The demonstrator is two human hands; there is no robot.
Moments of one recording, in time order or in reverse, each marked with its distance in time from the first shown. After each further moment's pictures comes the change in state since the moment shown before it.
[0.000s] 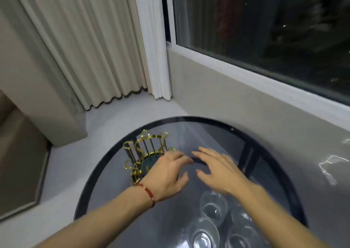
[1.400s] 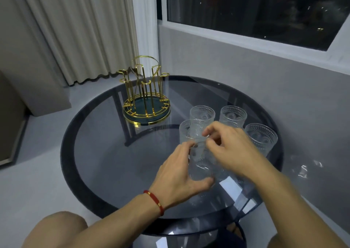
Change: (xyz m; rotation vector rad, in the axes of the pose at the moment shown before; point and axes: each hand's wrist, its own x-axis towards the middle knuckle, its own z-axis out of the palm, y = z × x) left_hand -0.191 0.096 0.166 -0.390 0.219 -0.114; right_hand -0.190 -0.013 0.118 0.191 0.316 0.096
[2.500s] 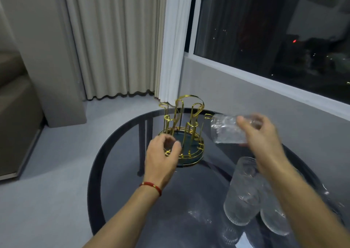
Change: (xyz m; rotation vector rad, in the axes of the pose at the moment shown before) left_hand 0.097 -0.127 -0.125 -0.205 0.553 -0.150; right_hand 0.146 -0.085 0.011 0.600 0.377 0.234
